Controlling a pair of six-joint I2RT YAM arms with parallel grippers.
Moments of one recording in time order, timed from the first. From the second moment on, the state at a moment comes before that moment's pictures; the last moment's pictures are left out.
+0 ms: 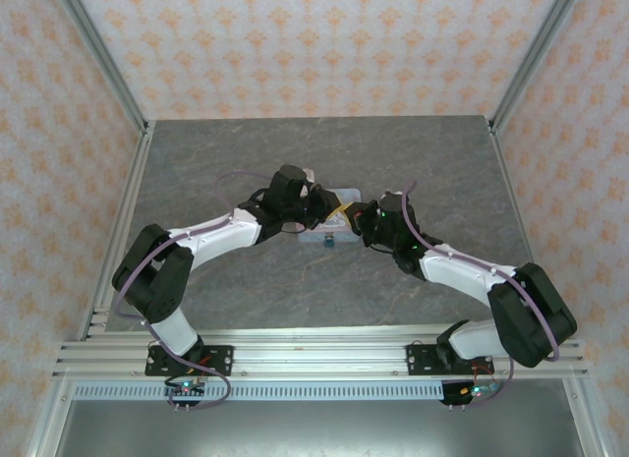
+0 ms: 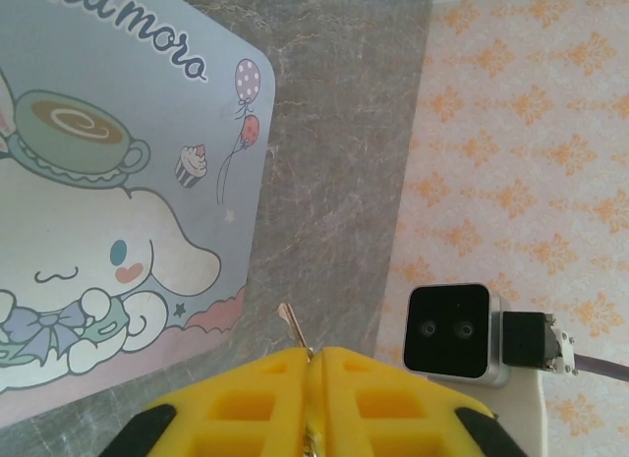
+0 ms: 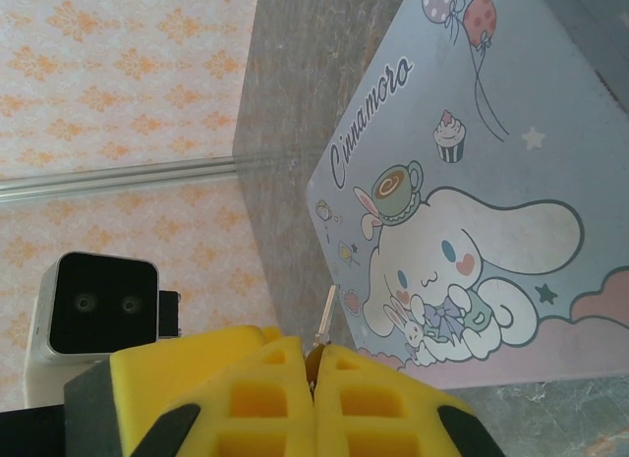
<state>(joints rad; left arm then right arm) -0.60 1.68 1.06 0.07 0.36 -1.28 0.56 1.34 0.61 0.32 -0.17 1.46</state>
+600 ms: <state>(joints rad) -0.58 1.66 1.07 0.03 0.32 -1.13 0.48 1.13 0.60 0.03 -0.13 1.36</state>
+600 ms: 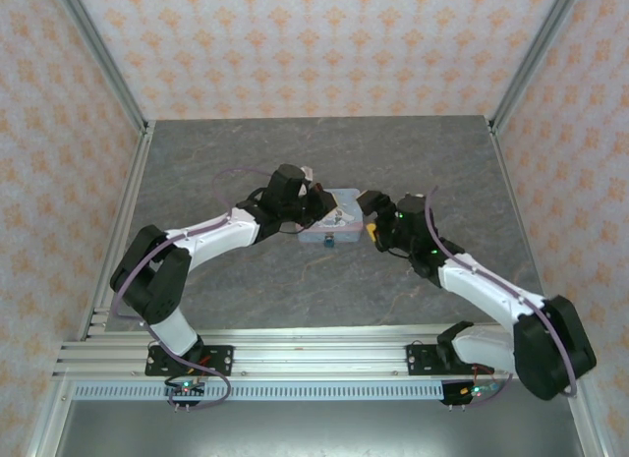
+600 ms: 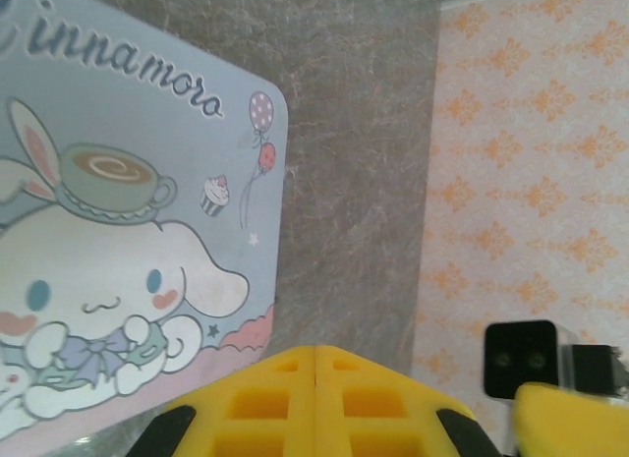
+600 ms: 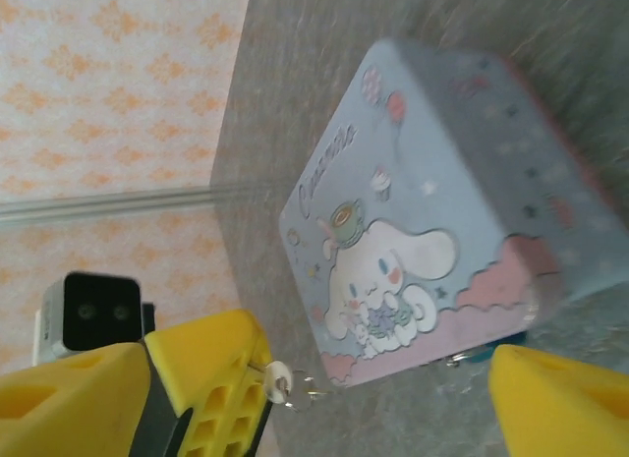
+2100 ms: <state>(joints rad) -0.57 1.54 0.84 0.72 0.25 -1.09 0.46 1.37 0.62 0.78 -0.34 1.45</state>
